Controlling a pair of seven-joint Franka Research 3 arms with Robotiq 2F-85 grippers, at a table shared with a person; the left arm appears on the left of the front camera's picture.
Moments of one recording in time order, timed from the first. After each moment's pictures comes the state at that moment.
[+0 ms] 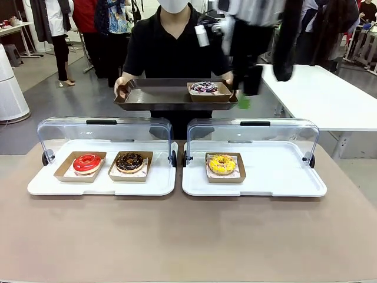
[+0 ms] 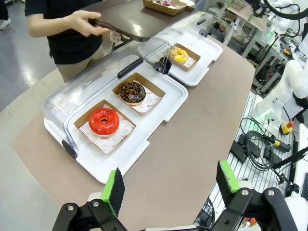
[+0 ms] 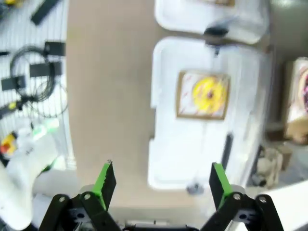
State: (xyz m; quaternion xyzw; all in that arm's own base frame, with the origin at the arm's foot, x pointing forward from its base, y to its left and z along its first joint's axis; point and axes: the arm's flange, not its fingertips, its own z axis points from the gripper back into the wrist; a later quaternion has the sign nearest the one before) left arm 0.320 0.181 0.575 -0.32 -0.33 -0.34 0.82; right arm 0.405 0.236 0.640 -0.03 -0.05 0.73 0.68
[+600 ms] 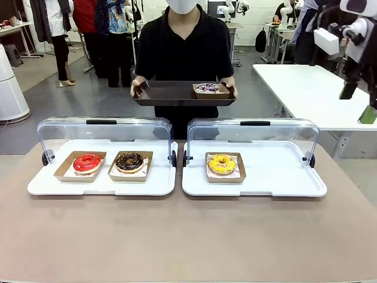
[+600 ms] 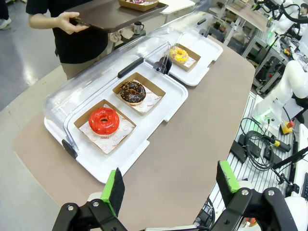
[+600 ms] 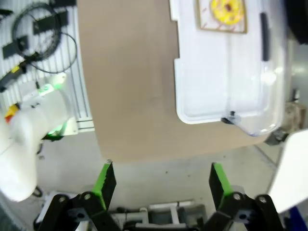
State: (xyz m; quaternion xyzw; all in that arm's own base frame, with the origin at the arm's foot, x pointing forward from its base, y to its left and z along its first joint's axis) left arm 0.320 0.181 0.575 -0.32 -0.33 -0.34 0.82; right arm 0.344 0.048 0.633 -0.05 -0.04 0.68 0.73
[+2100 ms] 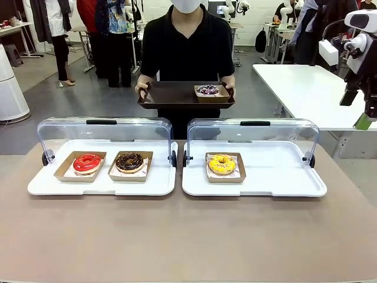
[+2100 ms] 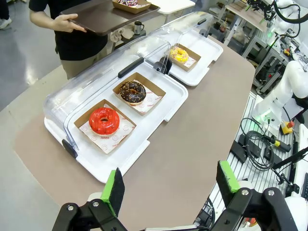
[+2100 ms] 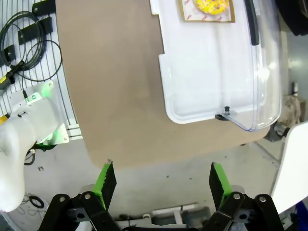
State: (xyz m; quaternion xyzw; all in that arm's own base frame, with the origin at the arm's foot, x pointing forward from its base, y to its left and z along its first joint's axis) left arm 0.320 0.181 0.575 -0.32 -0.33 -0.34 0.82; right arm 0.365 0.028 0.610 -0.05 -0.06 0.66 0.75
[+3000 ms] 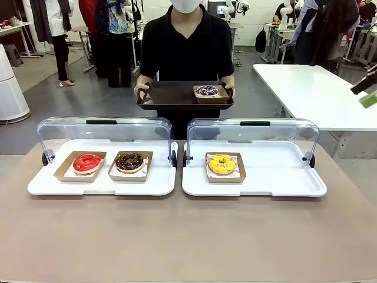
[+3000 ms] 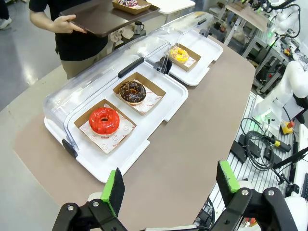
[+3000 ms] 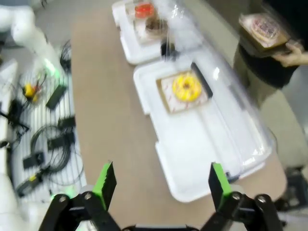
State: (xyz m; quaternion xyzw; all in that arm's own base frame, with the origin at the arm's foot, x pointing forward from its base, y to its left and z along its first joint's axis) left arm 0.320 0.181 0.575 -0.32 -0.33 -0.34 0.82; right arm 0.402 -0.104 0.597 0.25 -0.31 0.52 0.76
